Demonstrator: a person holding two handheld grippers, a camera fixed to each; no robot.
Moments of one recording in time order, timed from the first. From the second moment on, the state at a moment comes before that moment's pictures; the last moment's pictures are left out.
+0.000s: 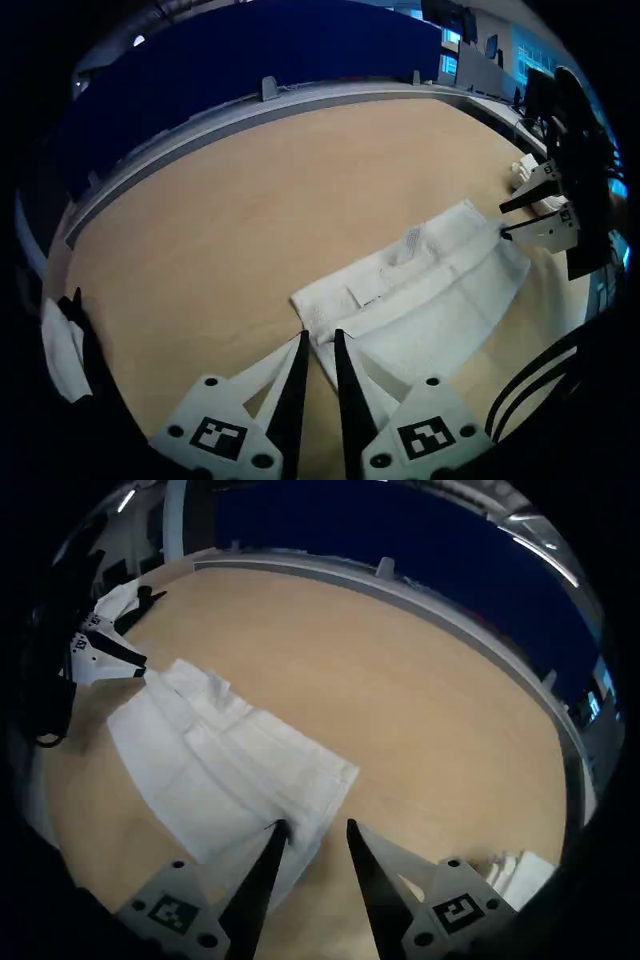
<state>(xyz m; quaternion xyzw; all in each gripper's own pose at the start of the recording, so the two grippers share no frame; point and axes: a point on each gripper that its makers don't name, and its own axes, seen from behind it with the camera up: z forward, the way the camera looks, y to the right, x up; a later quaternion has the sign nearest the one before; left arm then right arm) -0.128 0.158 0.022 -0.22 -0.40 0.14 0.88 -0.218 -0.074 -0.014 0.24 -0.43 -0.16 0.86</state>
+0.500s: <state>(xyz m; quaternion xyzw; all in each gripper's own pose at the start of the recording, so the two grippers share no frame) -0.119 0.149 0.024 -0.21 -0.40 0.13 0.88 -0.203 -0.071 0.006 0.22 -0.40 -0.15 0.88</state>
